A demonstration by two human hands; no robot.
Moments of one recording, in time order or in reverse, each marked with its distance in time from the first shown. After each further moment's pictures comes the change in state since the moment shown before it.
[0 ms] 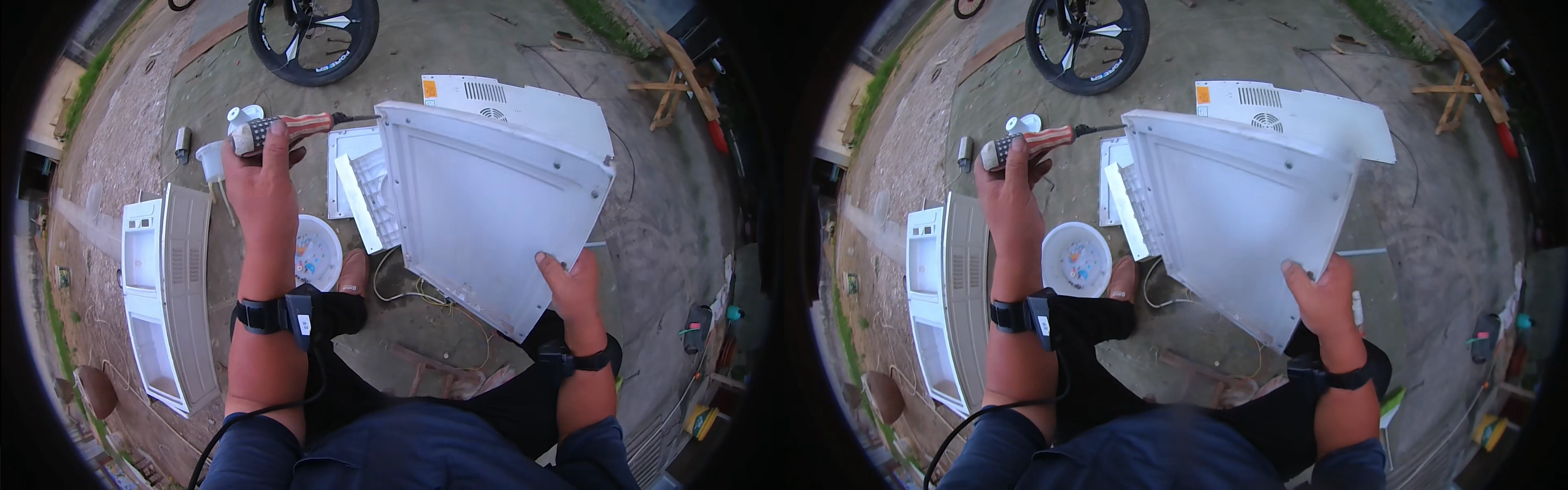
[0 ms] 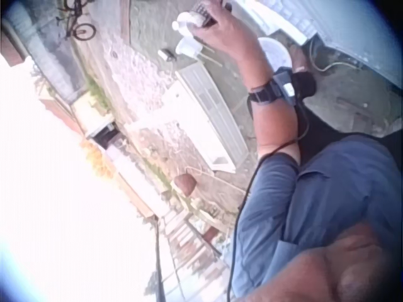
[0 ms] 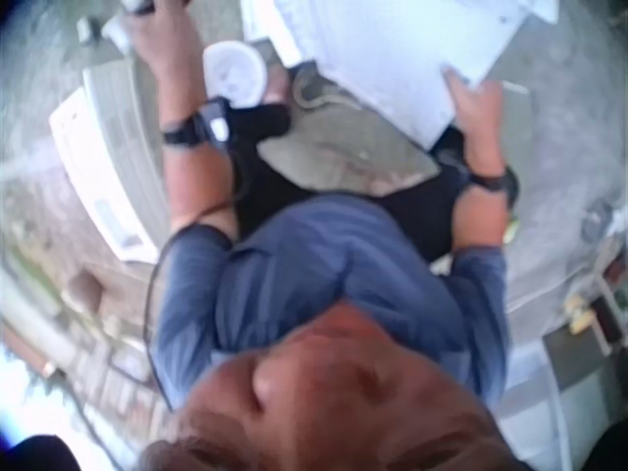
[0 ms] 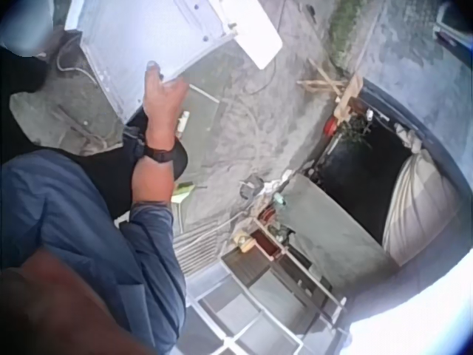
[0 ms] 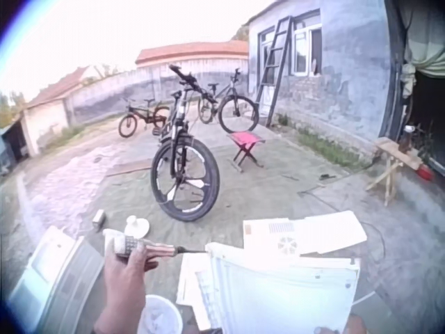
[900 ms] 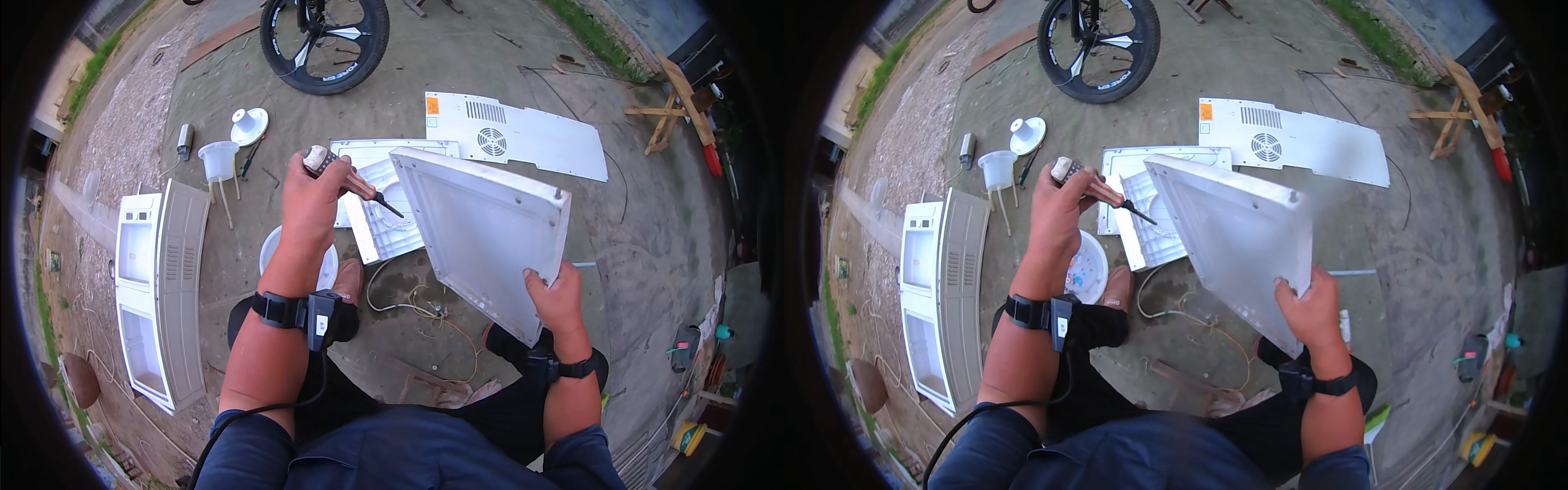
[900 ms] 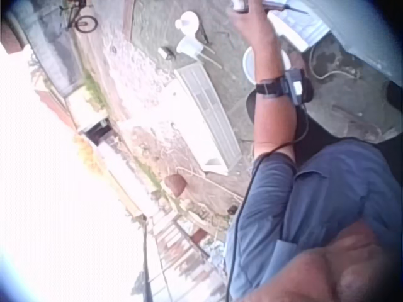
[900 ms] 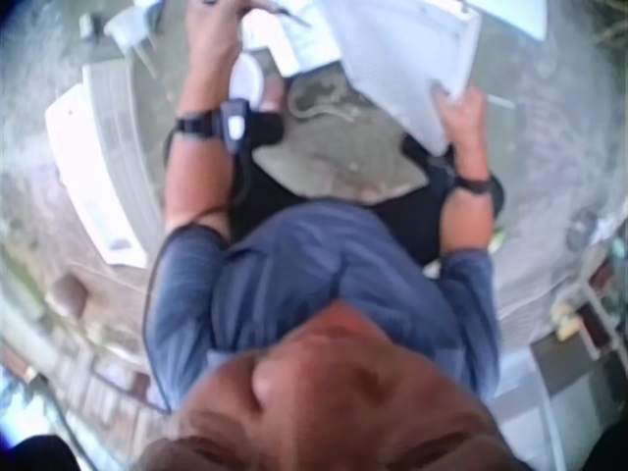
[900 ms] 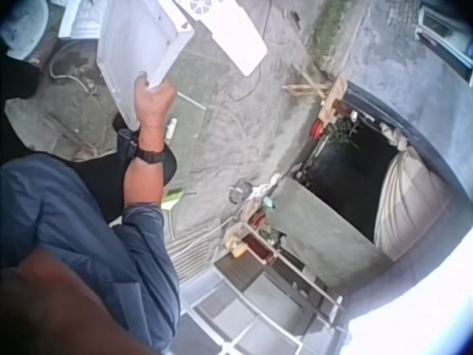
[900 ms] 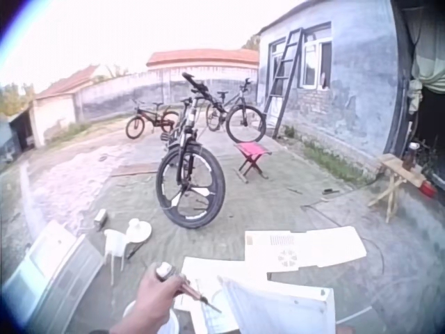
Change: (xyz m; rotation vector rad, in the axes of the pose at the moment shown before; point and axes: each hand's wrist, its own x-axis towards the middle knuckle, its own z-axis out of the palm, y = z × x) left_hand -0.017 -0.028 0.012 -0.073 -0.180 -0.388; right_hand 0.007 0.002 0.002 -0.292 0.027 -0.064
